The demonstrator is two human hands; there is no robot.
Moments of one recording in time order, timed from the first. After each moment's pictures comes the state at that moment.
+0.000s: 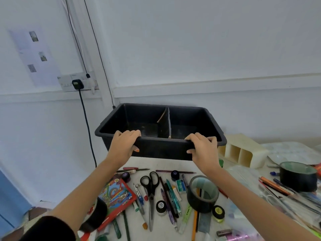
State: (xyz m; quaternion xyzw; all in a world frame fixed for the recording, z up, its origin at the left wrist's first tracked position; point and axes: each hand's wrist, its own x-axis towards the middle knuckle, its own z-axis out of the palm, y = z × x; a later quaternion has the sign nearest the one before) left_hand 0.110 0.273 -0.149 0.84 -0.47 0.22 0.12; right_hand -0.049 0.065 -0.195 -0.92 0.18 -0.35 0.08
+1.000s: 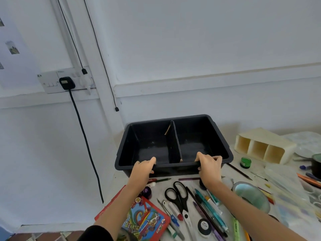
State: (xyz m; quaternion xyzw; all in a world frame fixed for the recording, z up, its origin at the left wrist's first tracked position) left_hand 0.227 0.266 -0.270 0.86 -0.50 0.05 0.09; right_hand 0.055 0.103 -0.280 -0.90 0.36 -0.23 0.07
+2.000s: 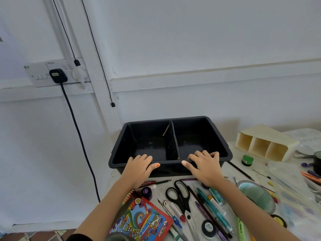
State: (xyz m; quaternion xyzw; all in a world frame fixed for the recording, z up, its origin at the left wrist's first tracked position) left_hand 0.251 0.270 -0.267 0.84 -0.54 0.07 0.04; right_hand 0.063 0.106 -0.266 -0.95 0.30 -0.08 0.02
